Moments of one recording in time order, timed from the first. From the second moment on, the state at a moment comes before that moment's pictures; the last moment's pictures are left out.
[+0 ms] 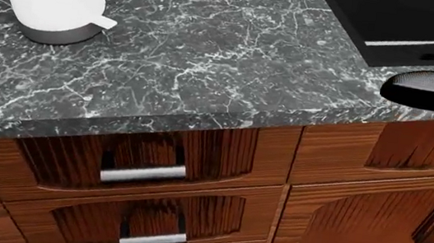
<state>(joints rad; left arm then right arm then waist) -0.41 0.80 0.68 -0.92 -0.93 1.00 0.42 -0.56 -0.49 -0.40 -0.71 0.52 0.90 -0.18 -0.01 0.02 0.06</state>
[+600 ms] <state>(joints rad) -0.41 0.82 0.69 -0.91 -0.97 0.99 0.45 -0.57 -0.50 -0.39 -0.73 0.55 0.91 -0.19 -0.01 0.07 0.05</state>
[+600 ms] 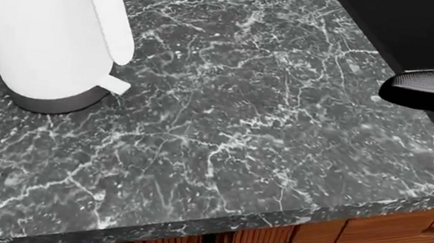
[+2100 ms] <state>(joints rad) -0.40 0.85 0.69 -0.92 -1.00 0.99 0.48 -0.90 -0.34 -0.15 -0.34 0.07 0.75 0.06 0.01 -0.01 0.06</state>
